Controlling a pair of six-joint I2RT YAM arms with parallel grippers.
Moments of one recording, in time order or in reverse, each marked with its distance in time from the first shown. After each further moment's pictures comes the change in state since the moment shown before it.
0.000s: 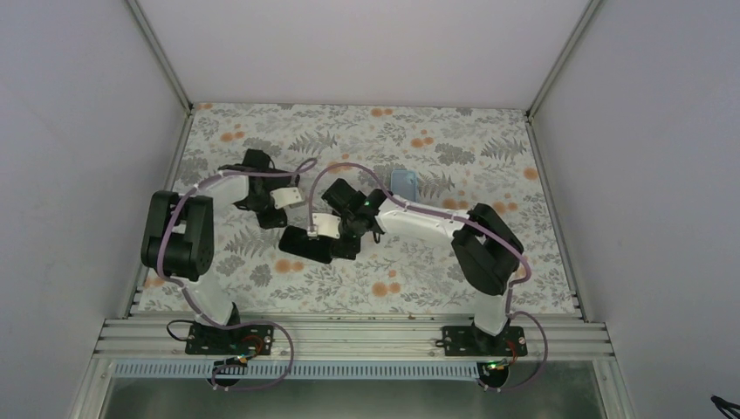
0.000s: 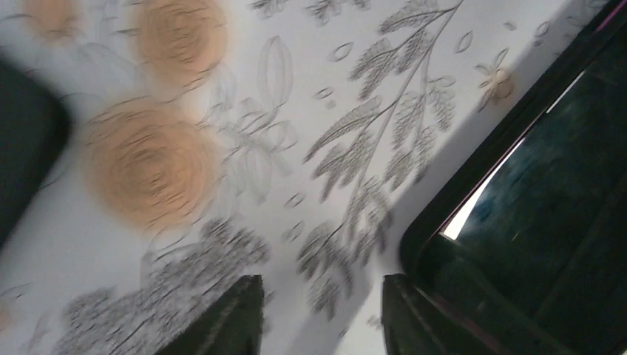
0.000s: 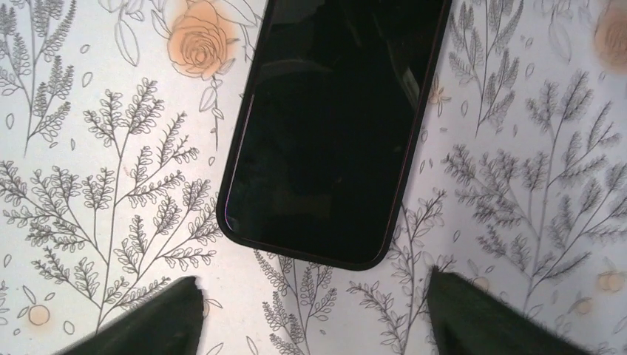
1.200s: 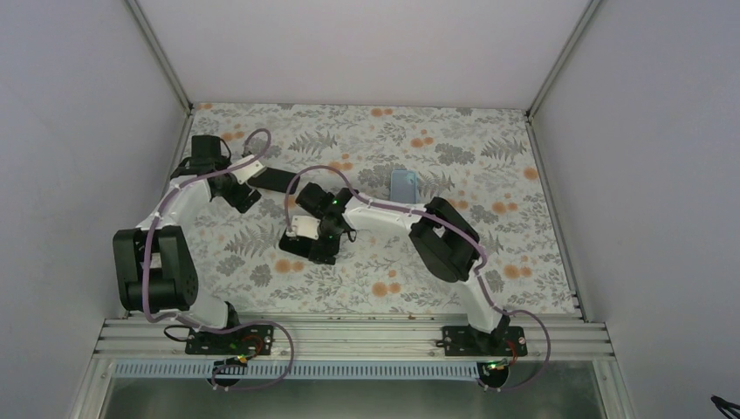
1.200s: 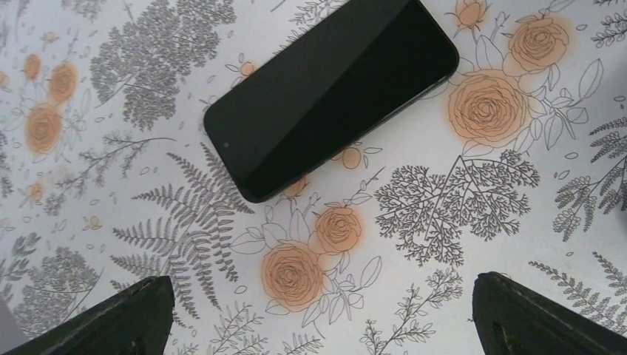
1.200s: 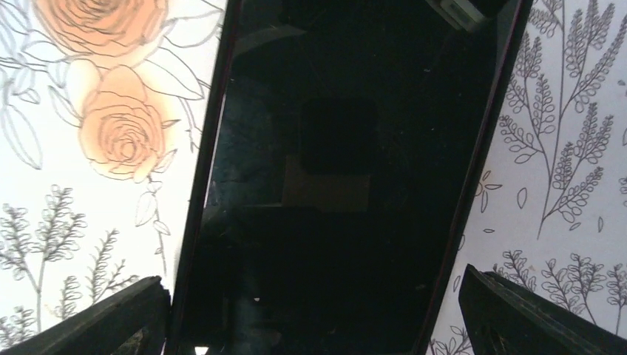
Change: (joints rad) left arm 0.250 -0.243 -0.020 0.158 -0.045 -0.124; right arm 0.052 0.279 0.296 -0.119 0.033 0.090
